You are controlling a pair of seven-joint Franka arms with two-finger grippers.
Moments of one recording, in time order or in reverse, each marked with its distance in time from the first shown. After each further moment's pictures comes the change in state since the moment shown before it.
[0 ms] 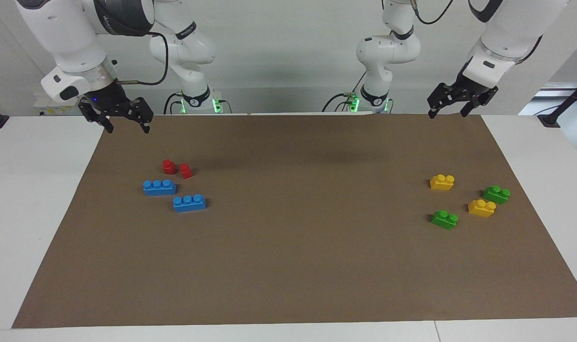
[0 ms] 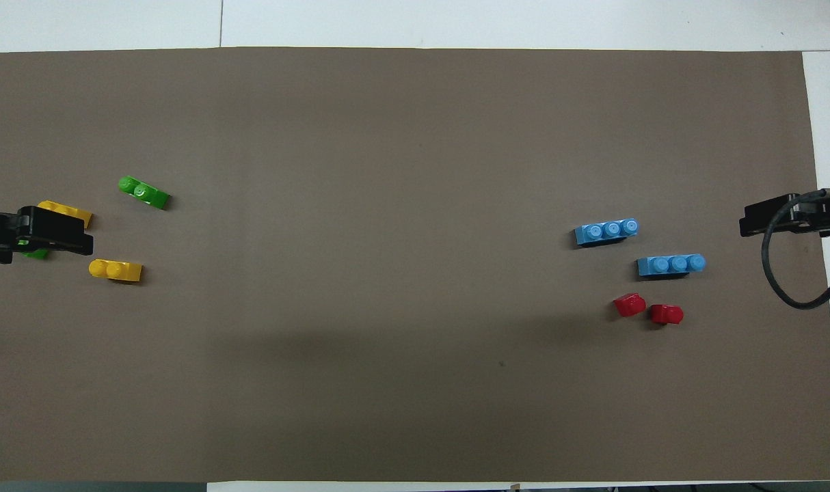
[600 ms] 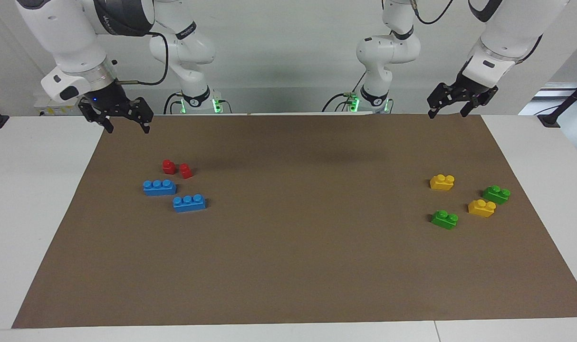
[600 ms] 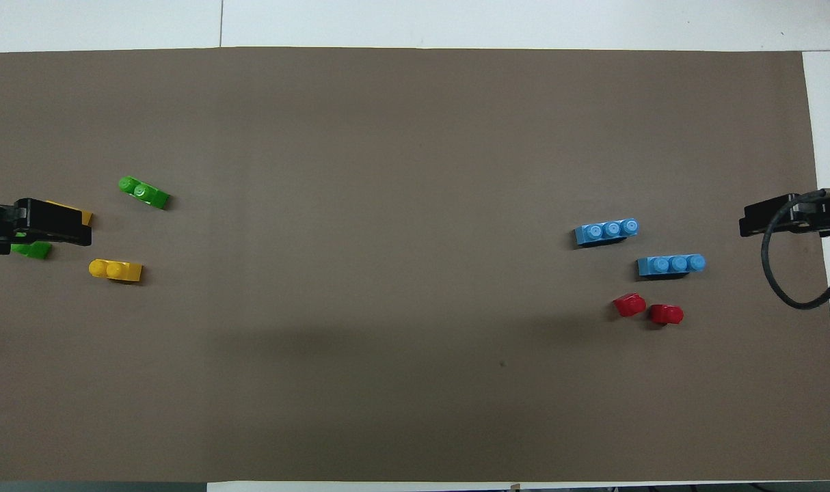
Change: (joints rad) left arm 0.001 0.000 0.006 0.002 0.000 0.045 0.000; right arm 0.000 0.000 0.001 0.000 0.000 0.000 0.000
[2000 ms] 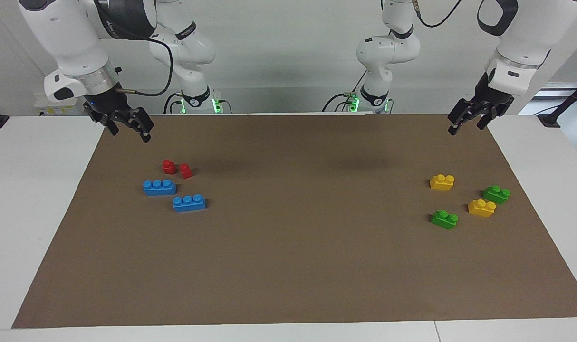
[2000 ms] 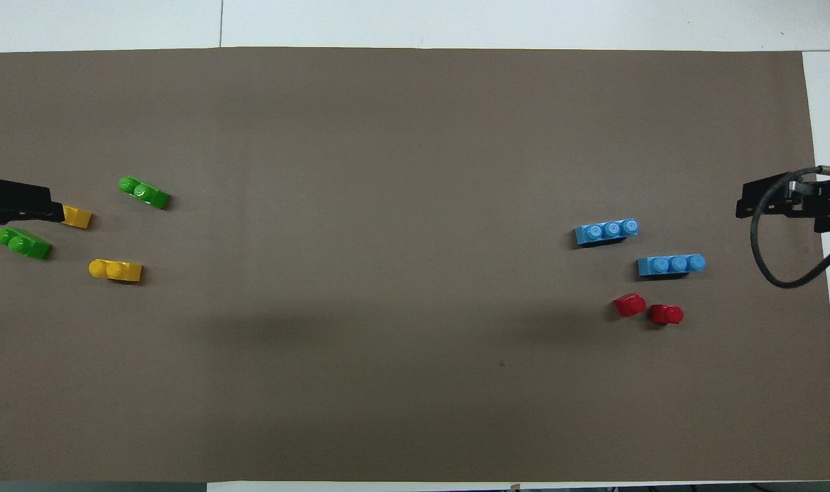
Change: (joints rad) left arm 0.068 -0.048 0.019 -0.170 0.000 0.212 -0.133; right arm 0.009 0.049 0.002 -0.007 0.040 0.089 0.469
